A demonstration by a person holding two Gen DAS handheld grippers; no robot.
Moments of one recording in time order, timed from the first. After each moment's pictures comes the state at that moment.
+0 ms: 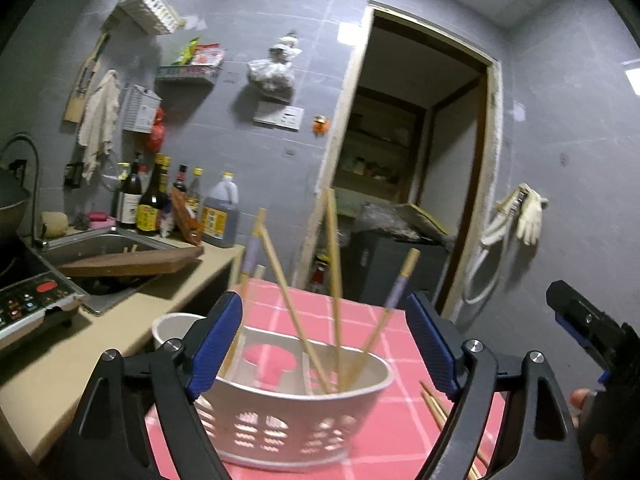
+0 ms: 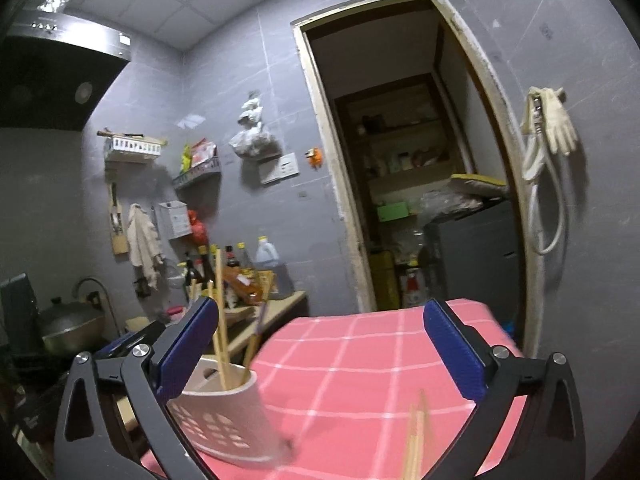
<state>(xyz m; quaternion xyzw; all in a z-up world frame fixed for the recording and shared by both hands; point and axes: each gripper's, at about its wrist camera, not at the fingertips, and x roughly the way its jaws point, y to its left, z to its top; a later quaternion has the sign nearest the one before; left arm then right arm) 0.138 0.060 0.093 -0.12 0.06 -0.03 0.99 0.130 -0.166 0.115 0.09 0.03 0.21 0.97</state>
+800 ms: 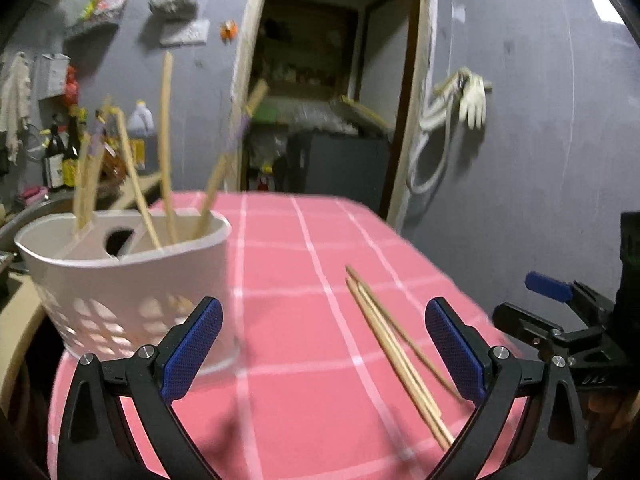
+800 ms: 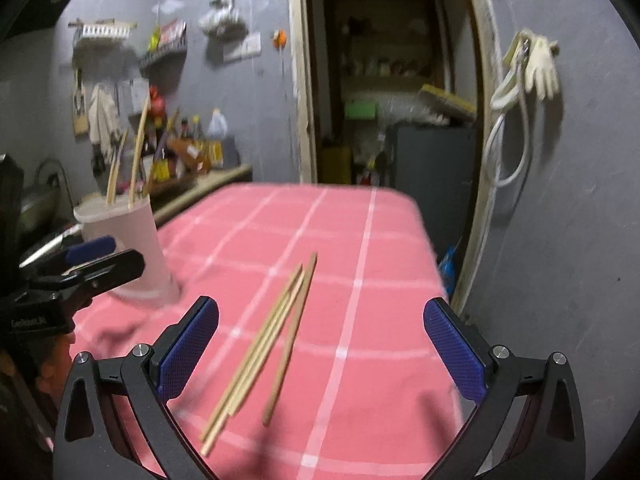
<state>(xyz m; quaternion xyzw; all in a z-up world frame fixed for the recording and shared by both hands) 0.168 -0.059 0.032 -0.03 0.23 -0.14 0.96 0.149 -0.235 0.043 -0.03 0.23 0.17 0.96</state>
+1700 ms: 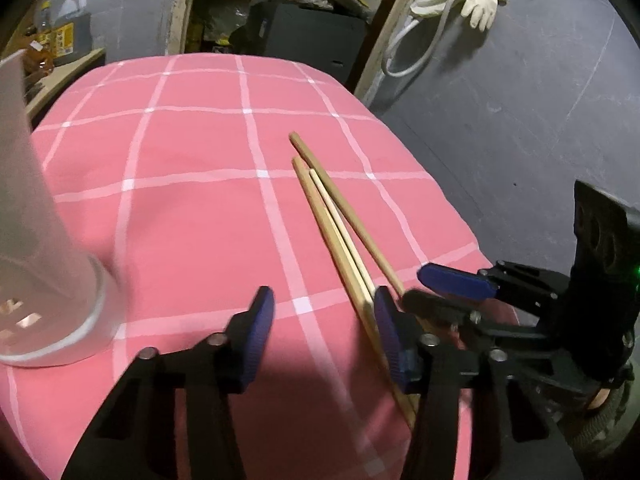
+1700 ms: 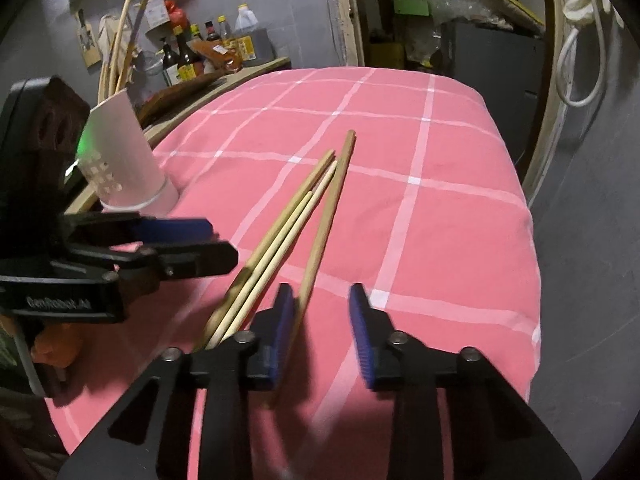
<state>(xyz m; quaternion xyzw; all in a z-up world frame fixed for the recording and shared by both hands) 0.254 -0.097 -0.016 -0.05 0.45 -0.23 0.86 0.209 -0.231 -0.012 -0.04 0.41 0.25 0.87</state>
